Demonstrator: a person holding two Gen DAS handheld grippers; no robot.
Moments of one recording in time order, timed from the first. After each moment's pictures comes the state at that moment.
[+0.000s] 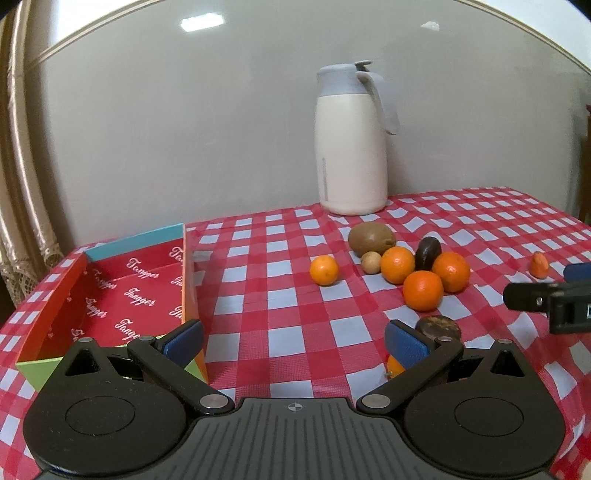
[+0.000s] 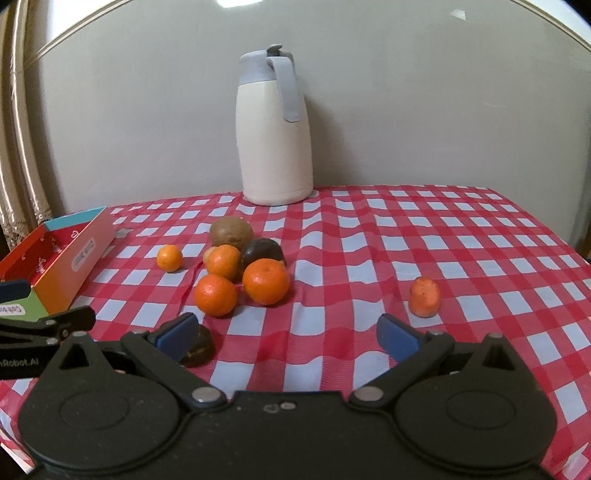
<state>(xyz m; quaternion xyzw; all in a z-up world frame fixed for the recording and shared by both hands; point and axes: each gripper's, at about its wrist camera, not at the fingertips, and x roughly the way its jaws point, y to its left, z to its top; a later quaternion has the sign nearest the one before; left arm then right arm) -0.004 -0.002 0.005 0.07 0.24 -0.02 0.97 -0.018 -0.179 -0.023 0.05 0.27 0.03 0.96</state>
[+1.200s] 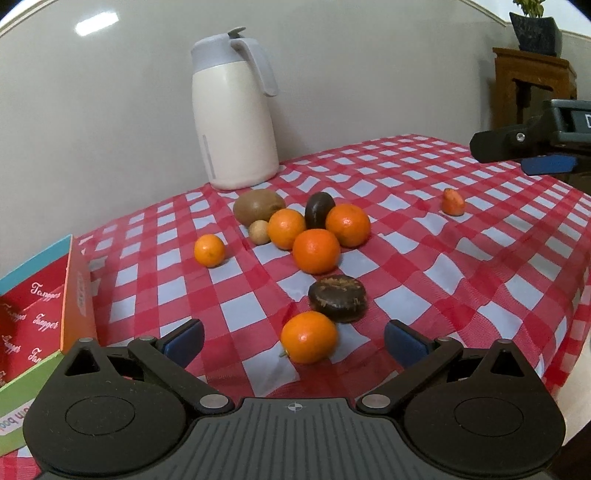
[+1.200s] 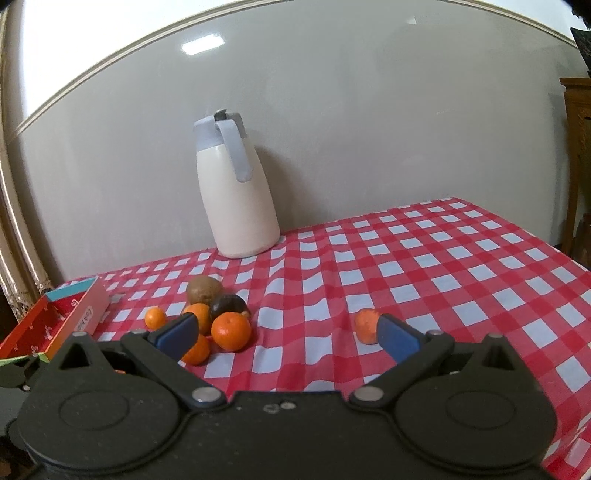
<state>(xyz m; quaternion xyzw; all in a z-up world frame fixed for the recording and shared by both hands) 0.003 -0.042 -0.014 0.14 0.27 -0.17 0.94 -0.047 -0.229 -0.001 0.13 0.20 0.01 0.97</state>
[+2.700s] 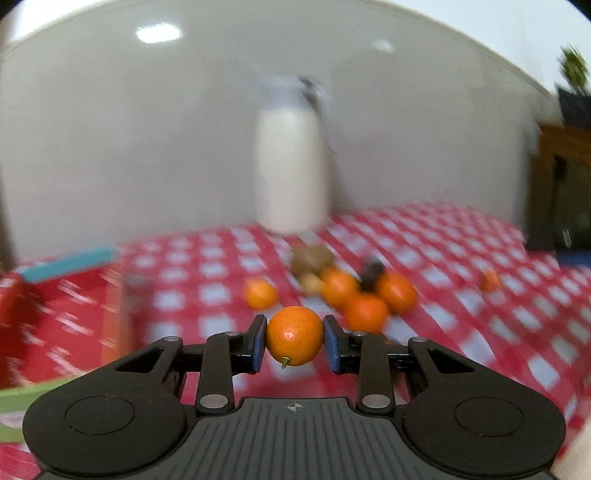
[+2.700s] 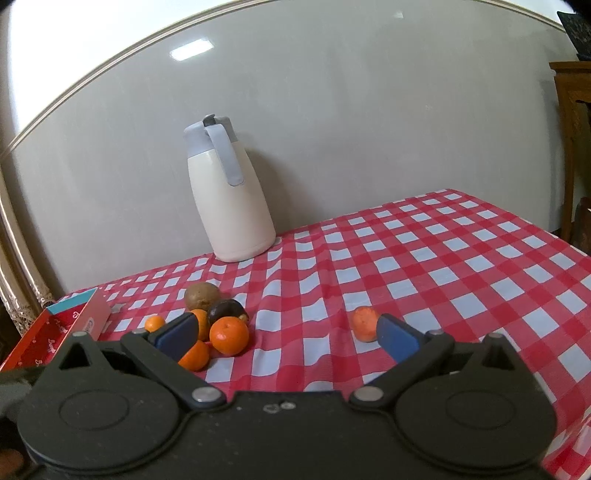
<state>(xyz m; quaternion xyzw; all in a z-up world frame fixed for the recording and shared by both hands) 0.008 -0.001 0.011 0.04 0.20 -0.11 0.97 -0.047 -0.231 -0.002 0.15 0.20 0.00 0.97</state>
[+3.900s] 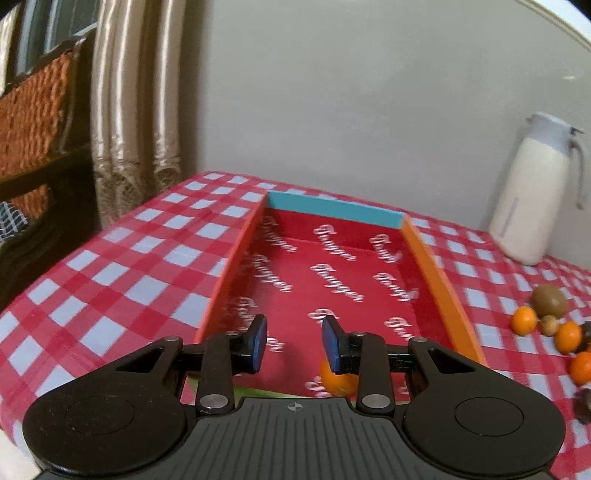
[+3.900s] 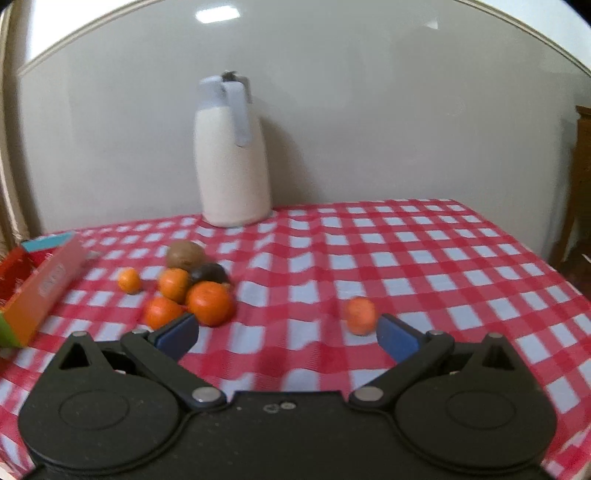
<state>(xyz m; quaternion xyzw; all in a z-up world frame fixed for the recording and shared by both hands) 0.025 0.185 0.008 -0.08 0.28 0.12 0.95 -0.026 -0.217 -0.019 0.05 0.25 -0.03 0.97</state>
